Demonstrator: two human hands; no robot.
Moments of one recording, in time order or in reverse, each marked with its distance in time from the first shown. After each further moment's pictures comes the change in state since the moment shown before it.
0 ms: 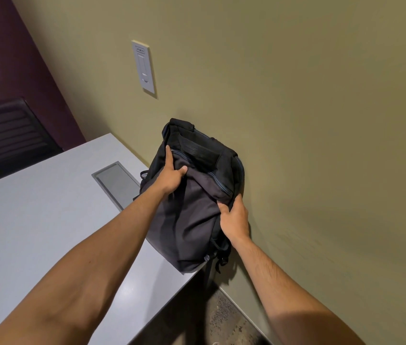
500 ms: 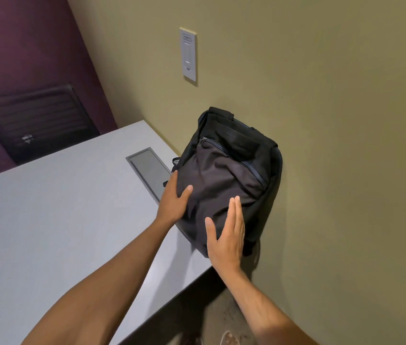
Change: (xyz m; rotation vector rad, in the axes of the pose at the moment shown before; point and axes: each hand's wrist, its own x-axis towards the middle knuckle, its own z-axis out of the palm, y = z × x) left_hand -0.101 -0.084 -0.033 0.178 0.295 0.065; right_hand -0.101 0.025 0.076 -0.239 0.169 -0.517
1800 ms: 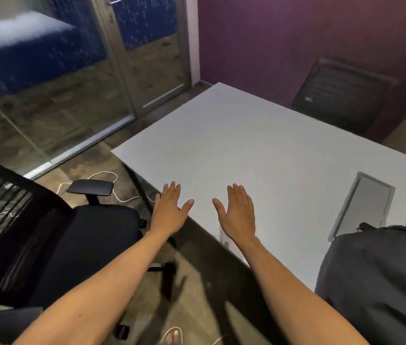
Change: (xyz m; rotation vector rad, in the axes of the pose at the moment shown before) left_hand -0.362 -0.084 -0.116 0.400 0.927 -0.899; right_hand -0.135 -0.129 0.113 0.017 -1.239 -0.964
